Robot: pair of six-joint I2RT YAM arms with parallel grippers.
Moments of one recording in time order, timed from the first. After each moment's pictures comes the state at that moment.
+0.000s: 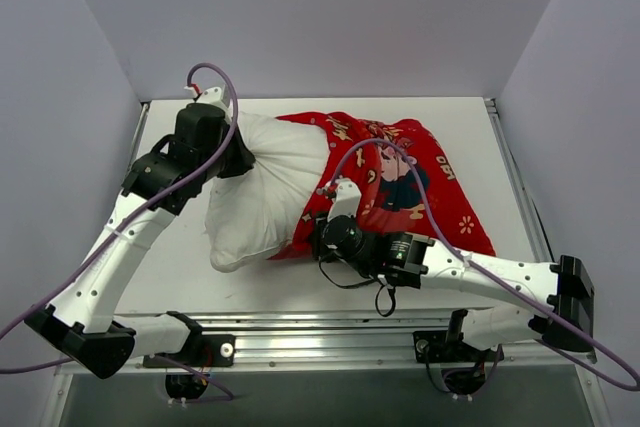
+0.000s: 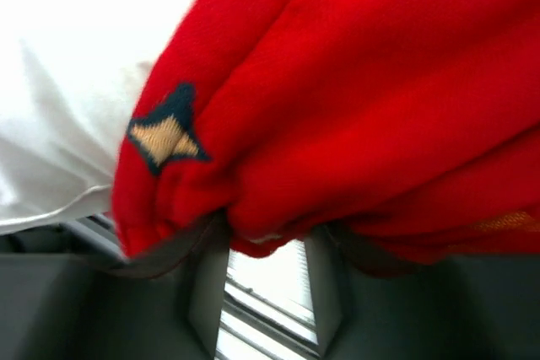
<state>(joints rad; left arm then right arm) -0.52 1.26 1.55 -0.86 -0.17 -0.56 1.19 1.24 0.97 -0.36 0.47 0.72</state>
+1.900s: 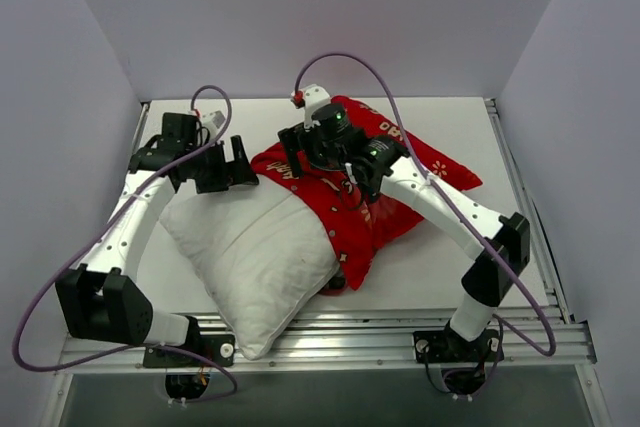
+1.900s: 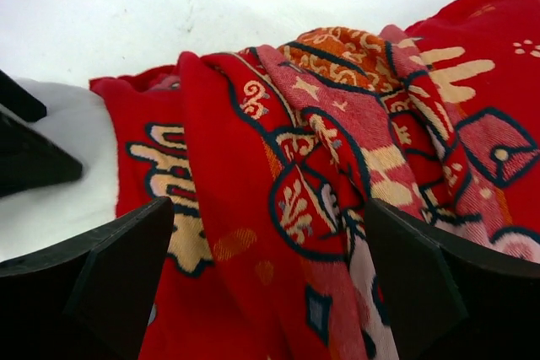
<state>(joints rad) -0.13 1.39 1.33 -0.81 0.38 -0.33 0.80 1.67 1.66 -0.51 0.17 0.16</state>
